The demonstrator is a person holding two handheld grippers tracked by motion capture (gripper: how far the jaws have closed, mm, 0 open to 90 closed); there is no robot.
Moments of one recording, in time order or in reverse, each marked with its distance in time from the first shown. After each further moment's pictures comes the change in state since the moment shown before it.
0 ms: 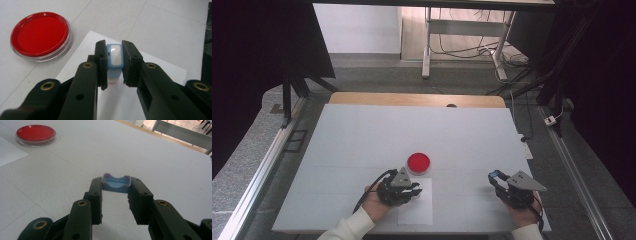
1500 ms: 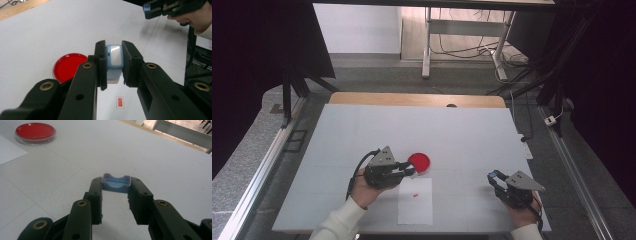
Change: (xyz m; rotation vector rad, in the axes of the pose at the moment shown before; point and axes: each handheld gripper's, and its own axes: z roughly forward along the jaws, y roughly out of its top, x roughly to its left) left arm 0.027 0.025 -0.055 -0.210 0.024 -0.078; right arm 0.001 -0.001 0.003 0.004 0.002 -0.006
